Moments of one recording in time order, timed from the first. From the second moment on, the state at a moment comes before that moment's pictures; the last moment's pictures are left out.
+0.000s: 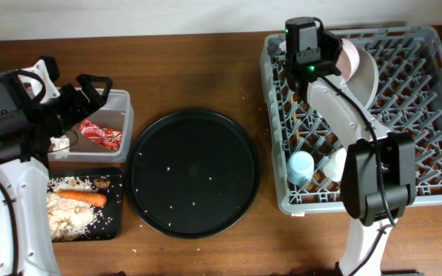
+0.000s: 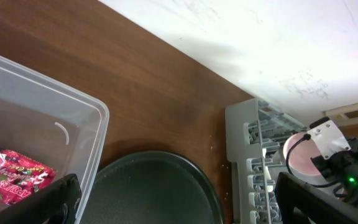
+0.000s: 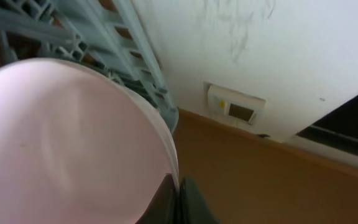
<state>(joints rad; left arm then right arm) 0.32 1.42 1.31 -0.61 0.63 -0.37 0.21 2.08 1.67 -0.22 0.94 -1.21</state>
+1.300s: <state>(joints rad) 0.32 1.42 1.31 -0.61 0.63 -0.37 0.00 1.85 1.71 -0.86 -0.24 -0.03</state>
